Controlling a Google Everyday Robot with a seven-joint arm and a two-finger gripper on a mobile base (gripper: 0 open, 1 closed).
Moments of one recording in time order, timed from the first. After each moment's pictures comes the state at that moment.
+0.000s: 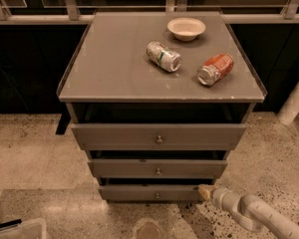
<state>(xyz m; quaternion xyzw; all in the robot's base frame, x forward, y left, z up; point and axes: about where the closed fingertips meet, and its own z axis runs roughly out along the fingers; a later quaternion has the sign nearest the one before) 0.576 -0.282 0.240 -0.13 0.88 0.22 0.40</state>
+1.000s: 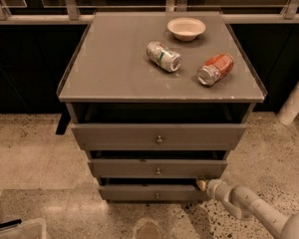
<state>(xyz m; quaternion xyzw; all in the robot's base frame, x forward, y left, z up) 0.634 -0.285 0.215 -0.09 0.89 0.19 0.41</state>
